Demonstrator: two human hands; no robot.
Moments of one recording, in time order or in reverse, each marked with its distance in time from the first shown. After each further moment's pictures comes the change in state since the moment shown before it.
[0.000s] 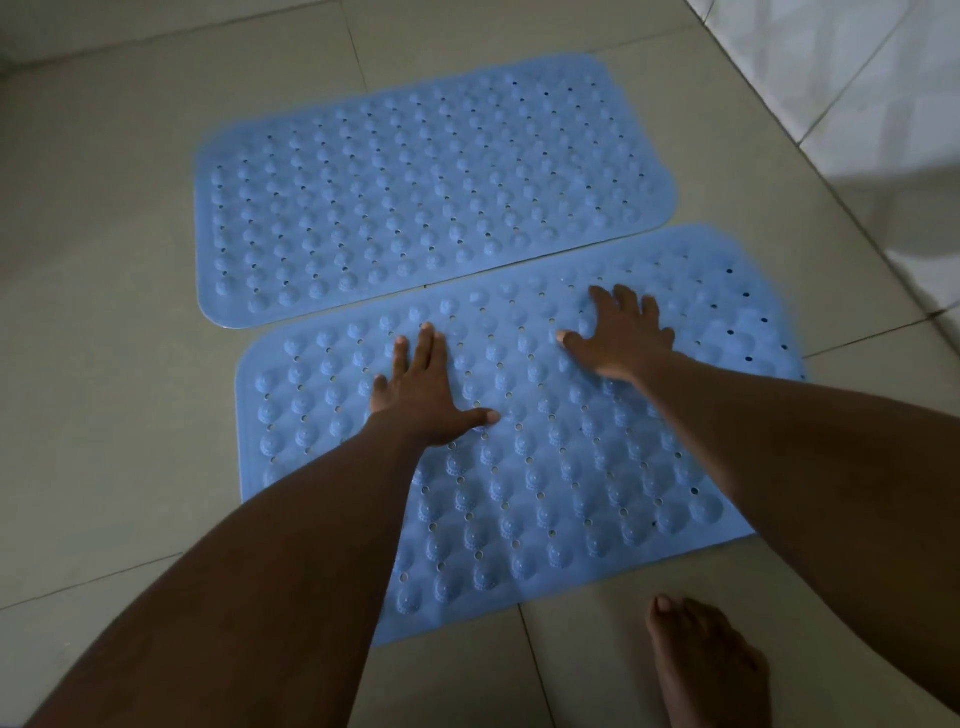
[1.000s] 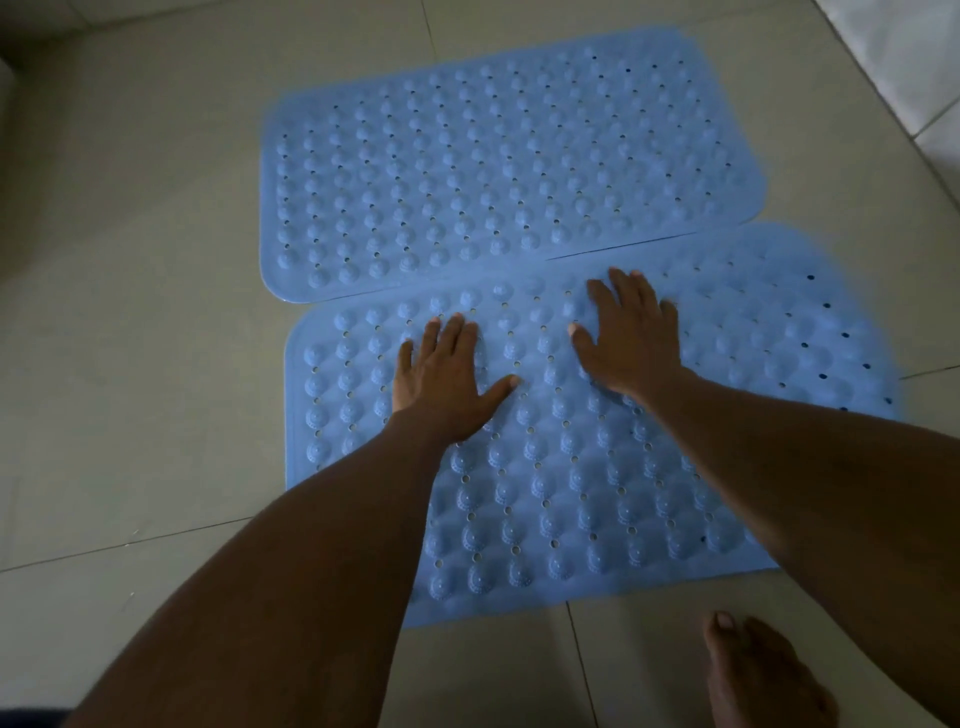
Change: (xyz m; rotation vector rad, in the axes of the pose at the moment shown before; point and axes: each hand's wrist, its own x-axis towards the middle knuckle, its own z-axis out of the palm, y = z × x) left_hand -0.004 -0.037 0.000 0.019 0.264 0.023; right_hand -0.001 -0.054 0.037 -0.106 0.223 -0.291
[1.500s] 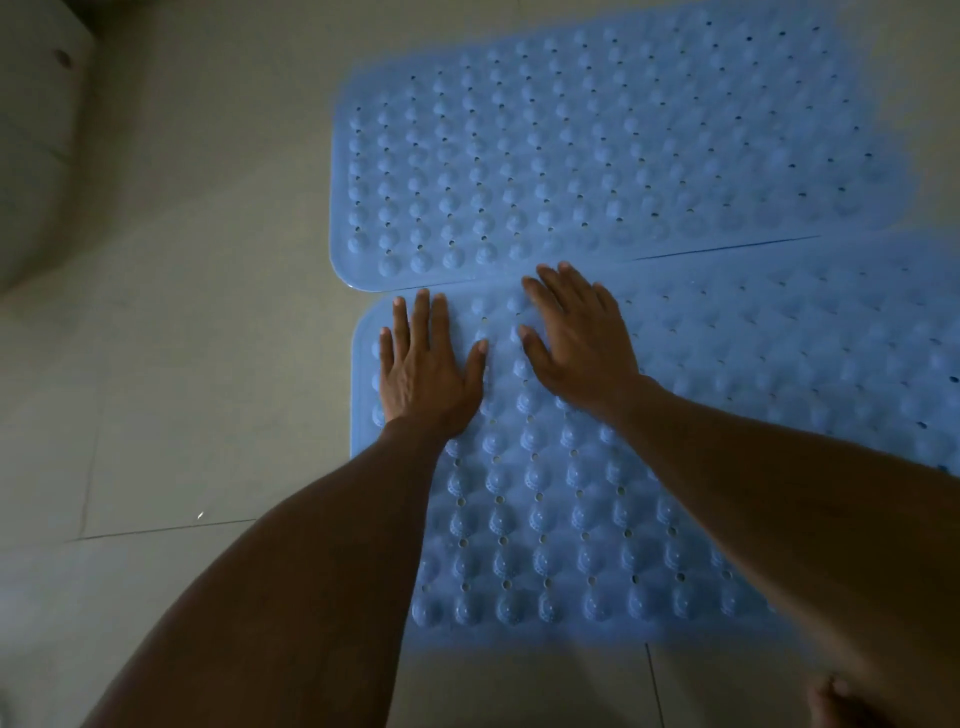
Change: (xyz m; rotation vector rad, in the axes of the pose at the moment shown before) left_hand 0.005 -0.089 0.008 -0.083 0.246 -0.242; right_hand 0.018 -0.127 0.036 0.124 0.140 -0.400
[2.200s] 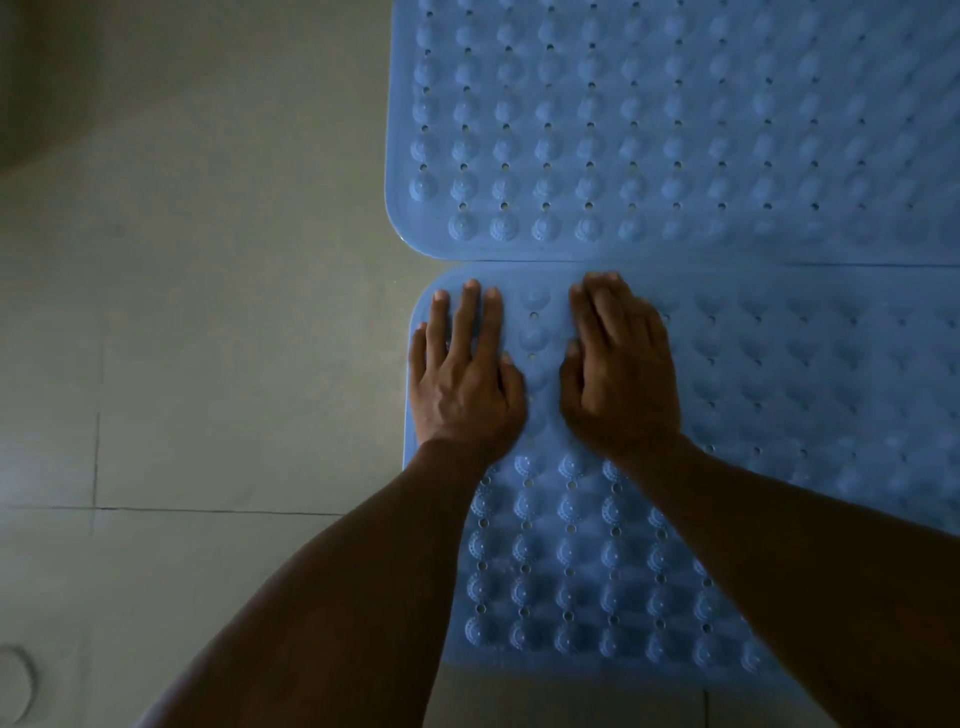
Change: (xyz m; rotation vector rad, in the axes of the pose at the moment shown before) left_hand 0.013 -0.031 0.011 -0.091 0.074 -0.015; right_hand 0.020 -0.042 0.034 -0.093 0.010 0.010
